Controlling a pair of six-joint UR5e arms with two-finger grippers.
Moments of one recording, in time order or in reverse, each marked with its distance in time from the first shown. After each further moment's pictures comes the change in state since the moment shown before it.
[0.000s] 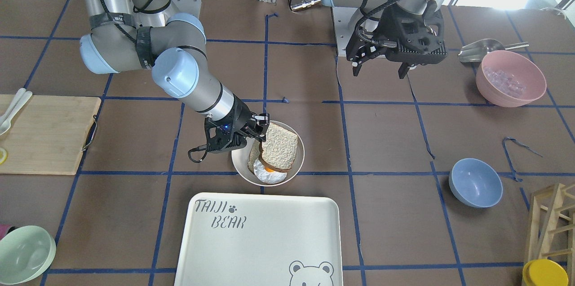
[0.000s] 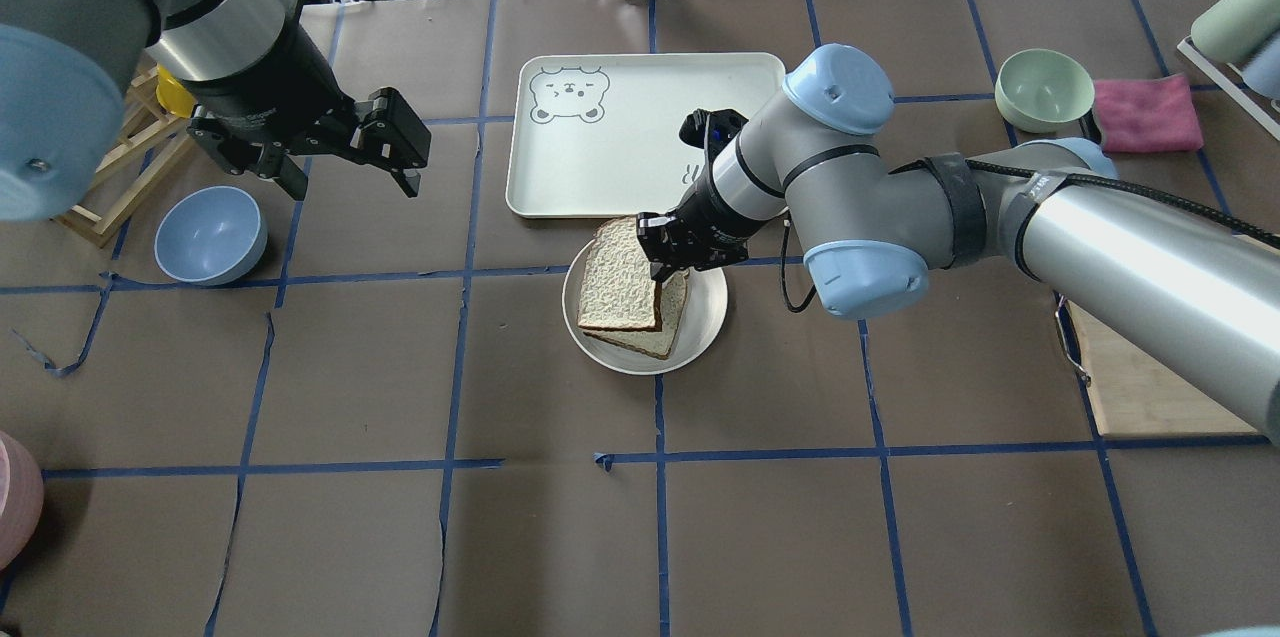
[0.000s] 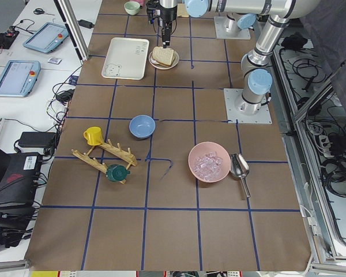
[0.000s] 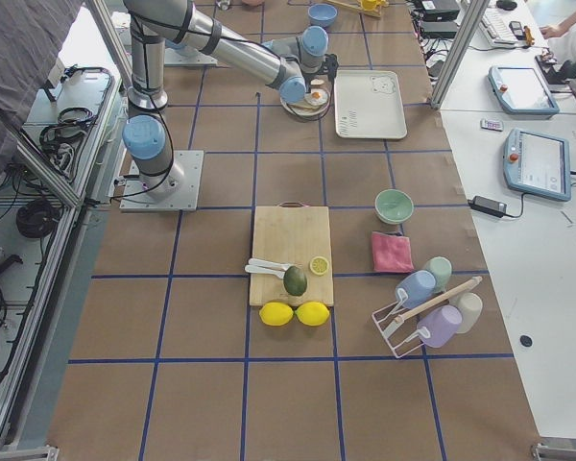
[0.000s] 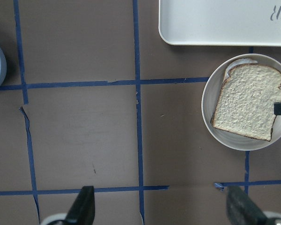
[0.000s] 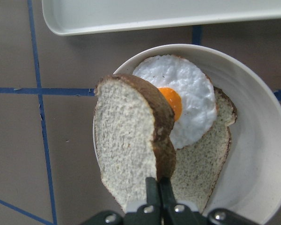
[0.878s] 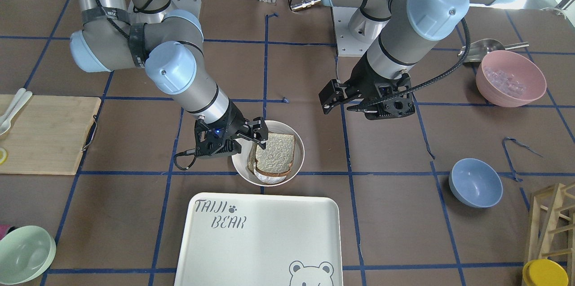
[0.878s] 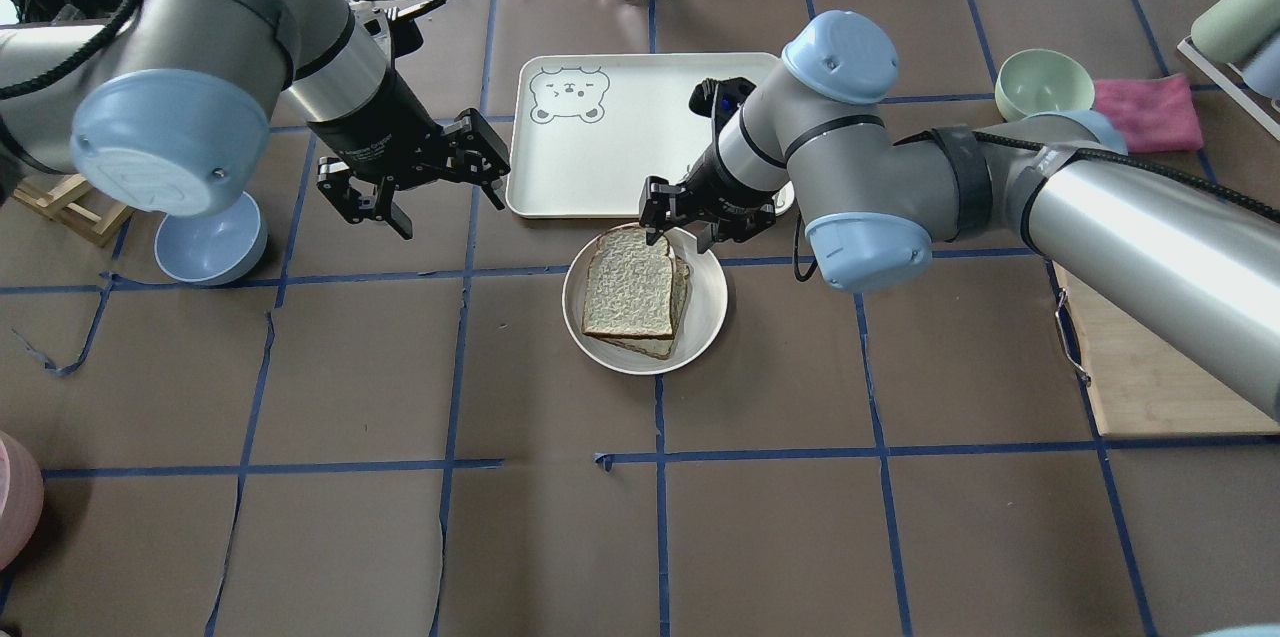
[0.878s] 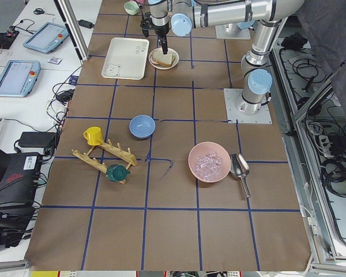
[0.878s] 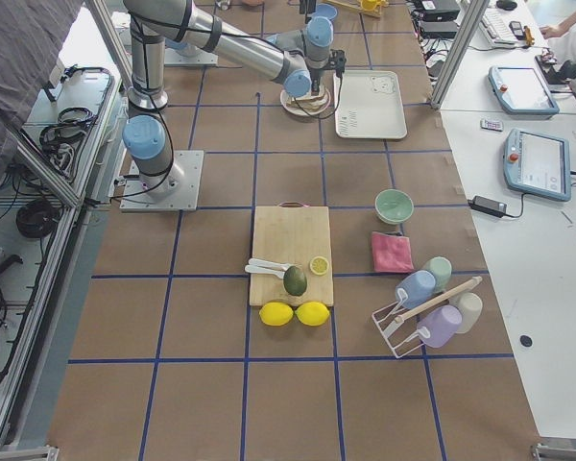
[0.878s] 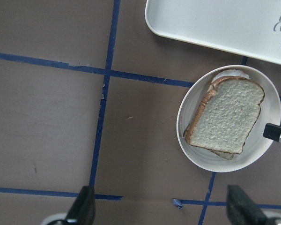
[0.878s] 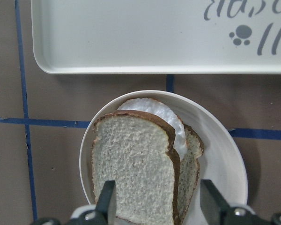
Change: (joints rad) left arm -0.005 -0.147 -0.101 0.172 -0.203 -0.251; right arm -0.007 -0.006 -0.126 0.069 -0.119 0.011
